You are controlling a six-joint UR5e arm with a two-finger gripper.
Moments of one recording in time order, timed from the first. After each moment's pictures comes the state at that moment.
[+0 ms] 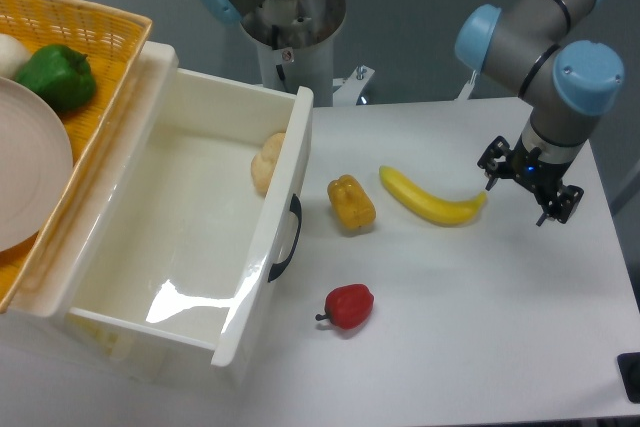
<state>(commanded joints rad) 2.85 -2.01 -1.53 -1.15 1.52 1.56</state>
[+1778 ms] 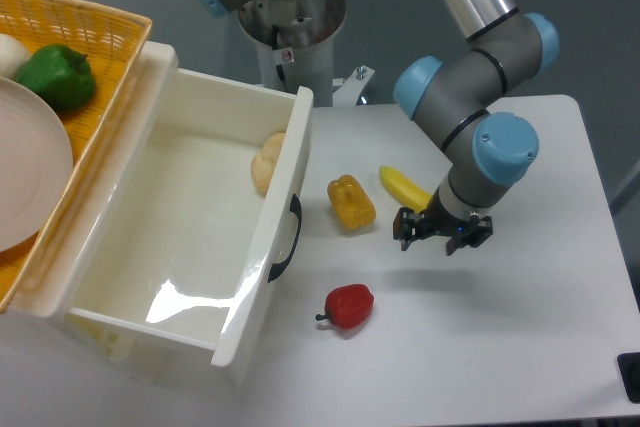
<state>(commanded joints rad) 2.65 -2.04 -1.58 -1.15 1.27 0.64</state>
